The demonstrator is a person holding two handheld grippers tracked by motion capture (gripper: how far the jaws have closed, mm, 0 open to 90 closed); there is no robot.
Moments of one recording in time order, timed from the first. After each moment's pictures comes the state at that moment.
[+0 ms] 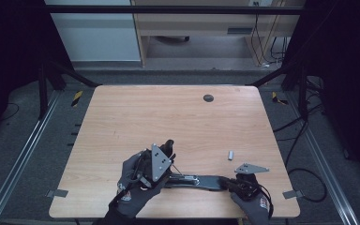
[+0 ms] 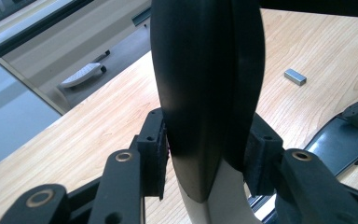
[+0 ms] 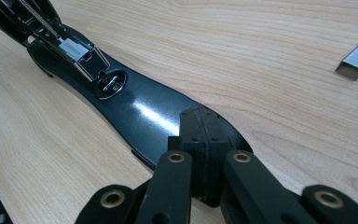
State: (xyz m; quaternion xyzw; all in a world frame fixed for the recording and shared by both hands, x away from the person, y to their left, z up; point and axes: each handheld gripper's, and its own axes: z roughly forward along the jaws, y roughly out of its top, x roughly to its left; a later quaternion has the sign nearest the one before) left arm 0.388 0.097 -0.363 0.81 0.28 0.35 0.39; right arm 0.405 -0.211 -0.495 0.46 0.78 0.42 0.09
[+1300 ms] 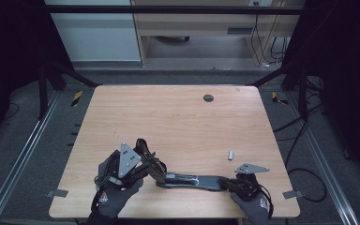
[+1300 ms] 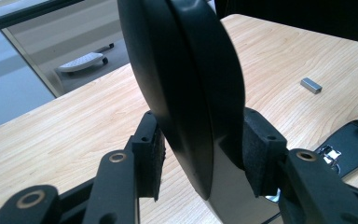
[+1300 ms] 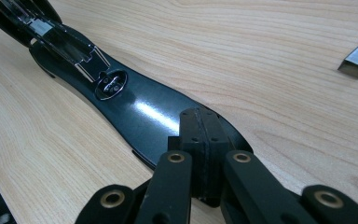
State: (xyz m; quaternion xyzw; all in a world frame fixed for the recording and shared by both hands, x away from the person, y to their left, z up) left arm 0.391 0.157 -0.371 0.77 0.33 0.32 0.43; right arm 0.406 -0.212 -0.496 0.46 0.78 0.42 0.09
